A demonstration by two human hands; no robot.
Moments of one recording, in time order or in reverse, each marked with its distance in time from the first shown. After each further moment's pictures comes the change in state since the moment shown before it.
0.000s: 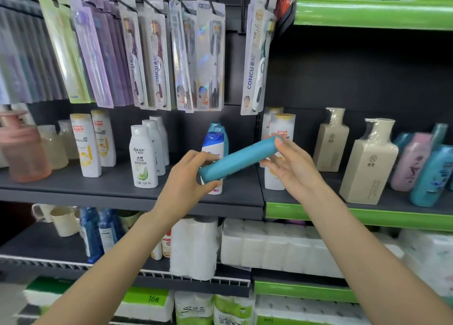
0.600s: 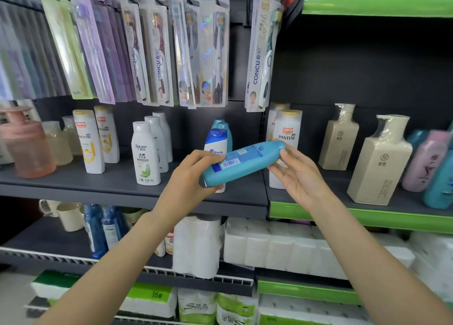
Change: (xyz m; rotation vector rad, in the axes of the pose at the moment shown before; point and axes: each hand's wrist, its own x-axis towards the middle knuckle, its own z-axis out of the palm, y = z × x) left_hand -0.002 -0.014 0.009 0.079 0.002 0.135; right_hand 0.005 0.013 -0.021 0.066 -0.080 0.053
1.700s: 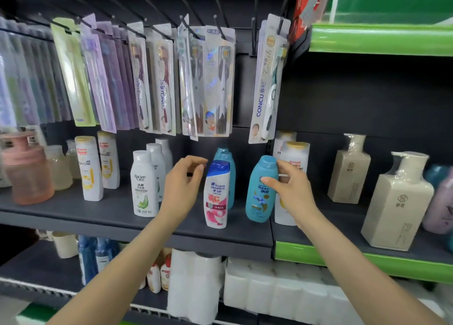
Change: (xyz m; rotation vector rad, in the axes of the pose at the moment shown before) left_hand 0.061 -0.027 0.006 -0.256 0.238 -0.429; right_hand 0.053 -0.002 0.013 -0.966 0.147 -0.258
